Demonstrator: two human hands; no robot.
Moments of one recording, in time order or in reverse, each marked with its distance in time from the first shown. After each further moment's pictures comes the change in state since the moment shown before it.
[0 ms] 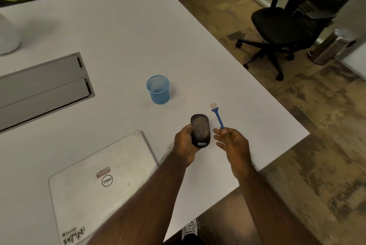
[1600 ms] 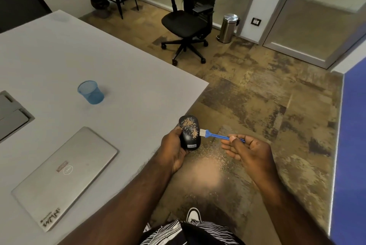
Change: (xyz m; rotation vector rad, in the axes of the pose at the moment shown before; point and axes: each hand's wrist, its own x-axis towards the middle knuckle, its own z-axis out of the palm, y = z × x) left_hand -0.266 -0.177 0.031 0.314 -0.306 -0.047; right_hand -0.340 -0.013 -0.232 0.187 0.365 -0.122
